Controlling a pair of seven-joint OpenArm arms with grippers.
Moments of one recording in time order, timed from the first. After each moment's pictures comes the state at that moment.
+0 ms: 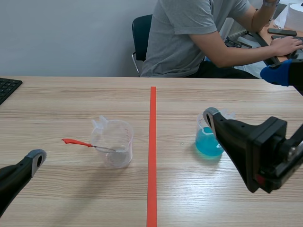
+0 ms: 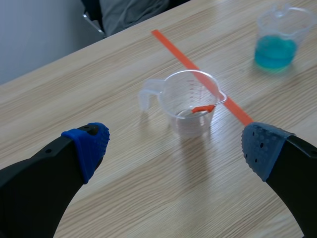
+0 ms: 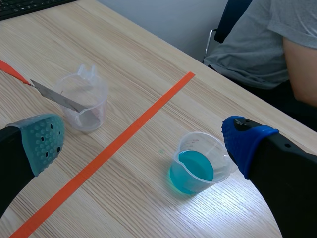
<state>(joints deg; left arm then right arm) 59.3 -27.6 -19.5 128.0 -16.0 -23.5 -4.6 -49.6 33.6 12.3 136.4 18.6 18.9 -5.1</state>
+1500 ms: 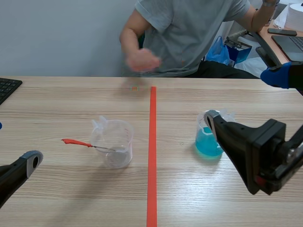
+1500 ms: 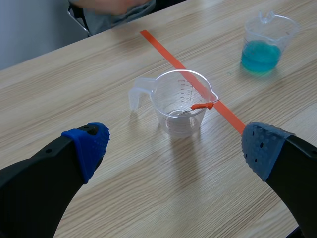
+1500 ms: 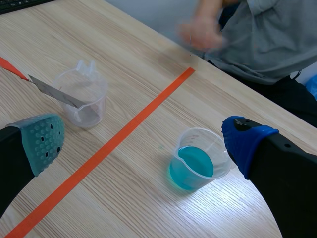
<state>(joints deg) 59.3 -33.5 -19.3 123.4 -22.0 -23.4 -7.6 -49.6 33.6 12.3 136.4 18.6 18.9 -6.1</state>
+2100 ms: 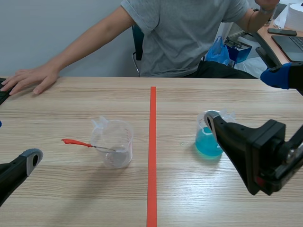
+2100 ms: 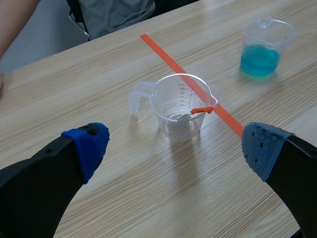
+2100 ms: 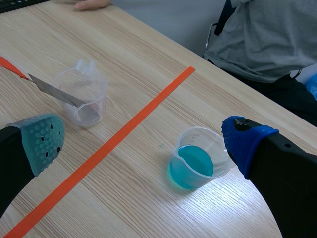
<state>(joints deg) 59.3 -33.5 -19.3 123.4 -22.0 -23.4 -8.4 -49.6 33.6 12.3 136.4 18.6 18.9 -6.4</state>
